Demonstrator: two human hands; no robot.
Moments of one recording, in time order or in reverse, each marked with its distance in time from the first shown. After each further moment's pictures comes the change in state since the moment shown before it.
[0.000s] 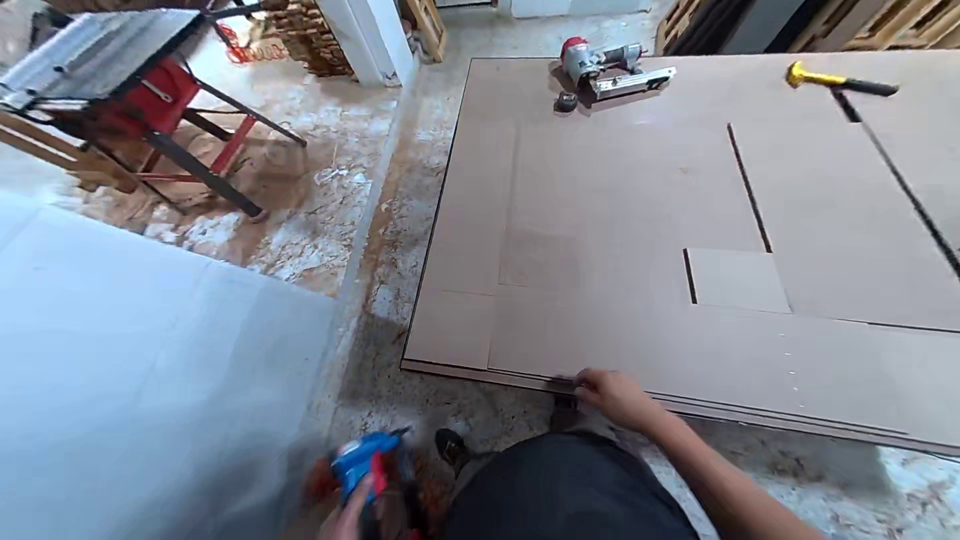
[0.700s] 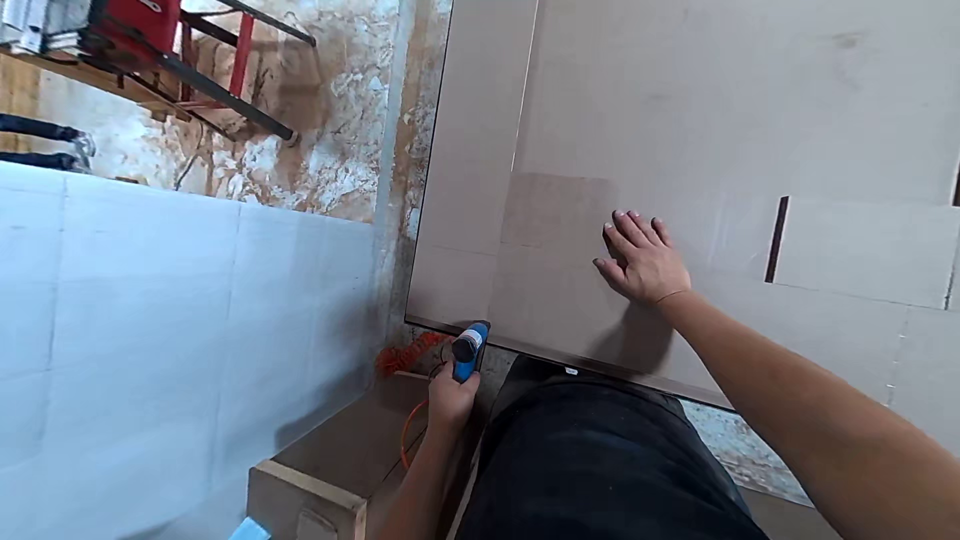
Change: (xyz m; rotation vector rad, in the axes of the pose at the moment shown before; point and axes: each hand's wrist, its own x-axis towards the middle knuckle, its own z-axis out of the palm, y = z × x) left_hand 0.032 0.077 0.228 0.791 0.108 0.043; right_hand 0.163 0.089 -0.116 -0.508 0.543 -0.333
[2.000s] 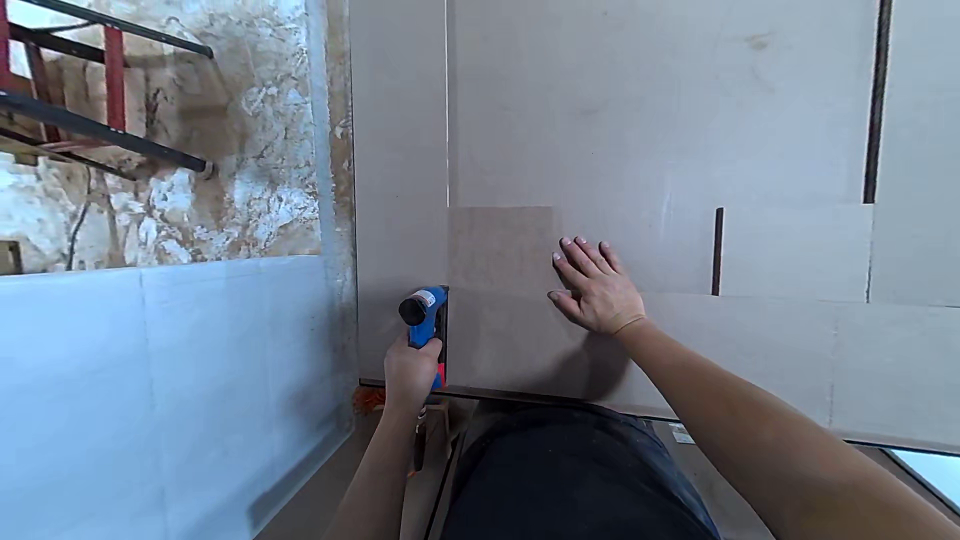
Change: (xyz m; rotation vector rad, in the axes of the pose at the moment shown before) left_hand 0.098 0.157 -0.016 -0.113 -0.005 -0.040; right_hand 0.003 0.006 0.001 0.008 -0.002 0.011
